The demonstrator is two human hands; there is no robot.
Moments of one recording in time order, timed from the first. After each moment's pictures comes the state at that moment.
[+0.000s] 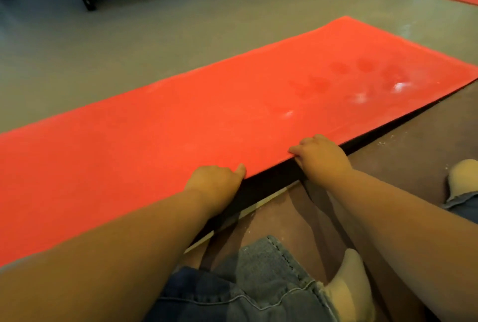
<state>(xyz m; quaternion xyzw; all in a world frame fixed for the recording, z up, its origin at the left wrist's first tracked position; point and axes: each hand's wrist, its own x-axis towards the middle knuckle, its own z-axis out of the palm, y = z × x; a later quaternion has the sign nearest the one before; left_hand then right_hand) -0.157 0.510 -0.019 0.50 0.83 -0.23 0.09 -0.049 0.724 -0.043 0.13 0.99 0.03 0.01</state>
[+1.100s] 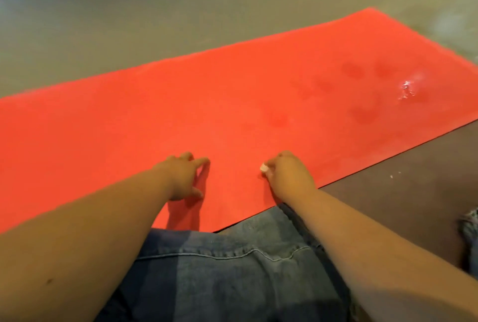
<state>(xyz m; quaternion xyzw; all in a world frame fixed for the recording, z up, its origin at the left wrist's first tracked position) -0.234 0.359 -0.069 0.37 0.88 -0.14 0.27 -0.095 0.565 -0.083 0.22 0.95 -0.22 0.06</state>
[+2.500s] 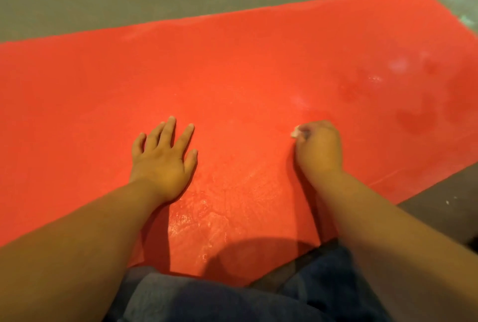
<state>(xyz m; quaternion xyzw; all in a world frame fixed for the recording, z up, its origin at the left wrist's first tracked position) -0.327 0.313 -0.158 0.28 0.96 0.02 0.04 -0.206 0.579 -0.108 0.38 0.90 -0.20 -0.12</state>
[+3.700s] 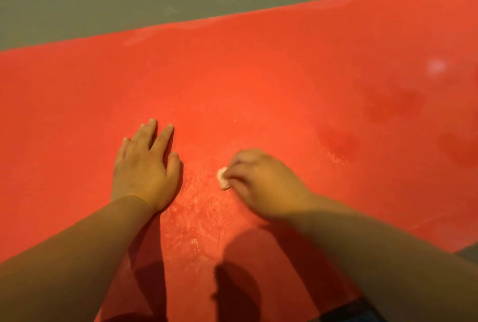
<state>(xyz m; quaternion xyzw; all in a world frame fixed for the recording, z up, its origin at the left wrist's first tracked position) -0.352 0.330 -0.140 0.18 0.98 0.12 0.01 -0.253 0.537 -0.110 -0.09 0.96 -0.25 0.03</state>
